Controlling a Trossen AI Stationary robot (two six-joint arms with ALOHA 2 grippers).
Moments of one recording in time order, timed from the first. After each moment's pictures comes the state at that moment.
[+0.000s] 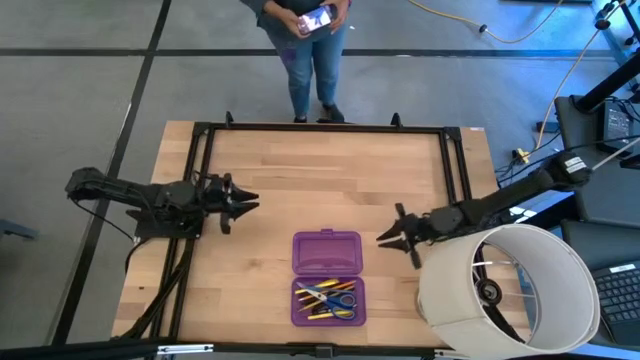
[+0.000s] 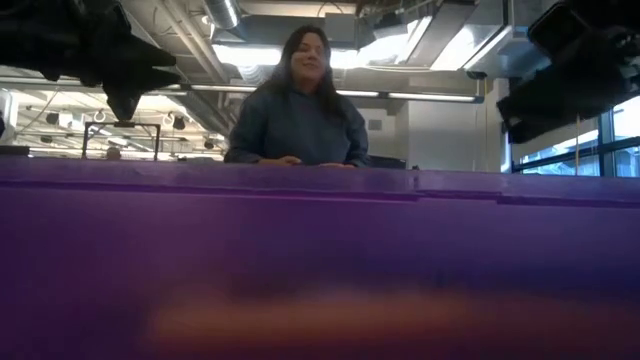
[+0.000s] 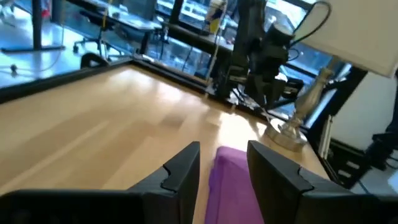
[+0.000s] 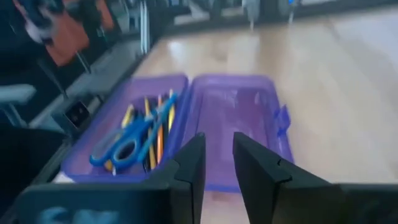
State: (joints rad) left arm -0.16 0.32 0.14 0.10 -0.32 -0.41; right arm 0.36 0.96 0.20 0.46 0.12 0.23
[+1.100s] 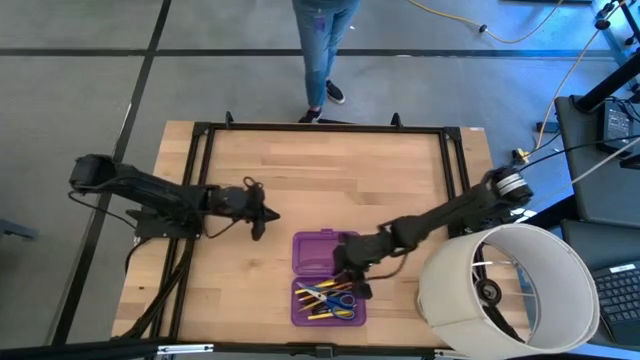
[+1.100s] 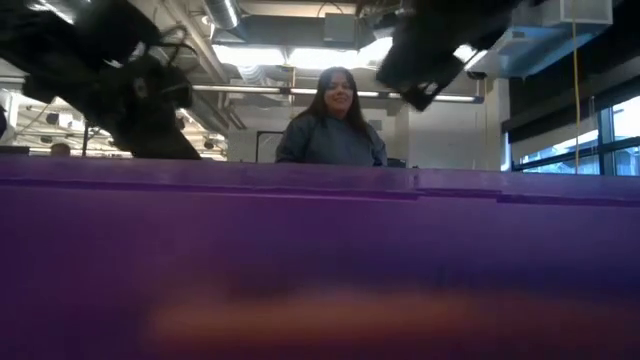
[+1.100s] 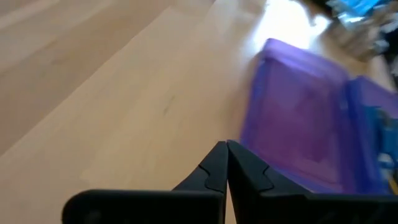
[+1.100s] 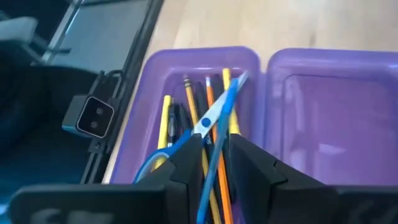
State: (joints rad) left arm -0.02 1.08 0.25 0.28 -0.08 -0.55; right arm 0.36 1.71 1.10 -0.12 -0.12 0.32
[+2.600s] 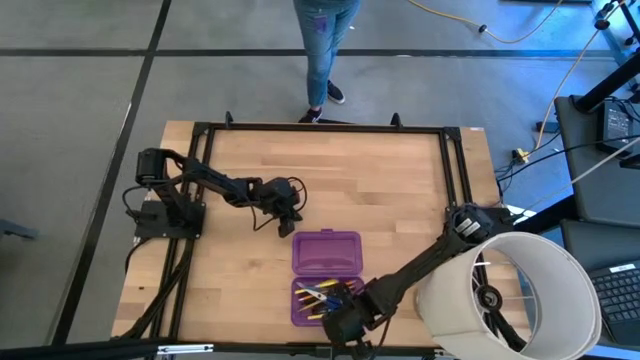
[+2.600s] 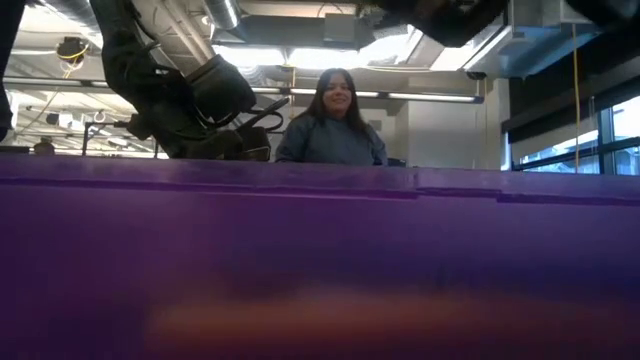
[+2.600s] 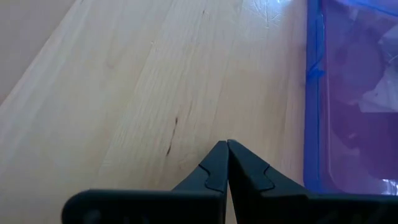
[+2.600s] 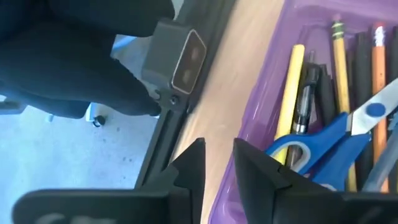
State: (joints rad) left arm 0.15 1.70 0.58 0.29 0.19 -0.30; right arm 0.64 2.18 1.81 -0.76 -0.08 0.33
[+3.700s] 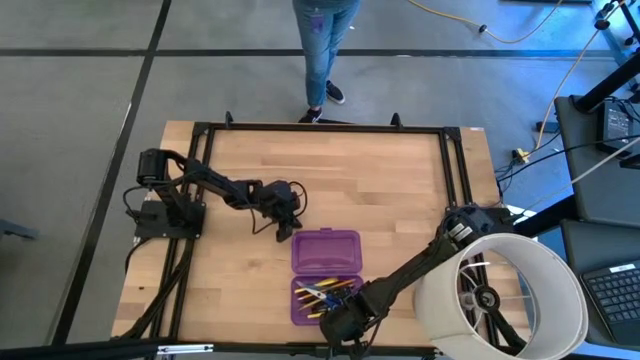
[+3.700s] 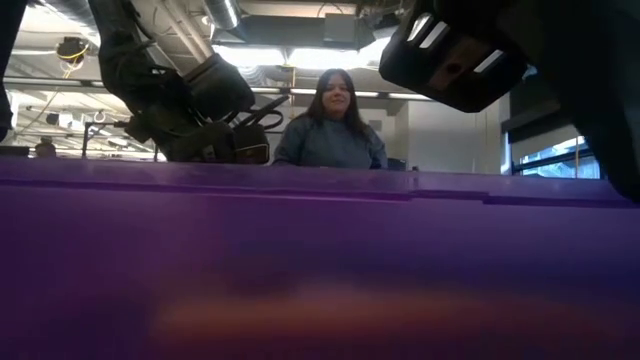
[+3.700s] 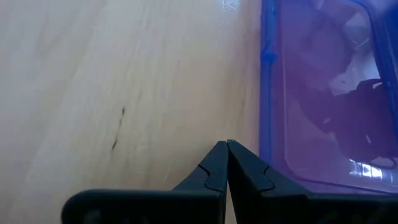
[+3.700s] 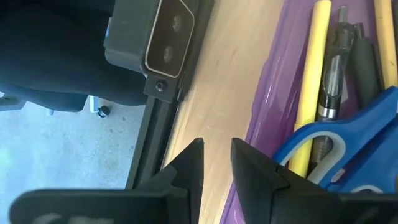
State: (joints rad) left arm 0.13 1.70 0.57 0.33 0.28 -0.30; right arm 0.63 2.25 1.81 -0.76 -0.13 0.39
